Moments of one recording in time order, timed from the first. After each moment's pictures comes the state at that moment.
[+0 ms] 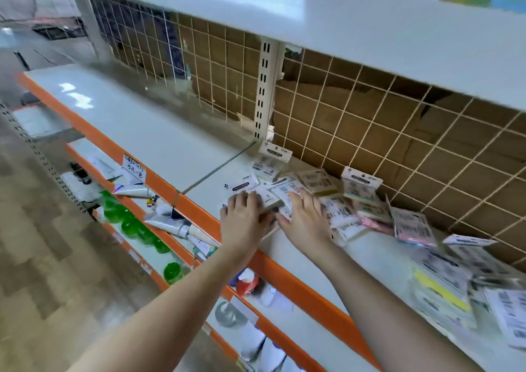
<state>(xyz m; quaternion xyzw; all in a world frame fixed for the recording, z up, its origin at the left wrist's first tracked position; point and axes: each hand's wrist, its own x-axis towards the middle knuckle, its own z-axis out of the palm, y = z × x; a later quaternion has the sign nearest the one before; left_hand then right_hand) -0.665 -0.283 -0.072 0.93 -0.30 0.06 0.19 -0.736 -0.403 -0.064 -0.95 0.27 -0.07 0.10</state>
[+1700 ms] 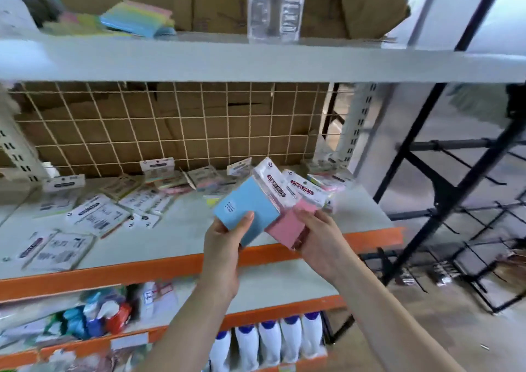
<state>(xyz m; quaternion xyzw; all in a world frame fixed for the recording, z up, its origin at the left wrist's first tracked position) -0.972 -0.308 0.017 0.47 -0.24 -0.48 0.70 -1.120 -0.365 0.013 -0.35 0.36 -0.46 0.74</state>
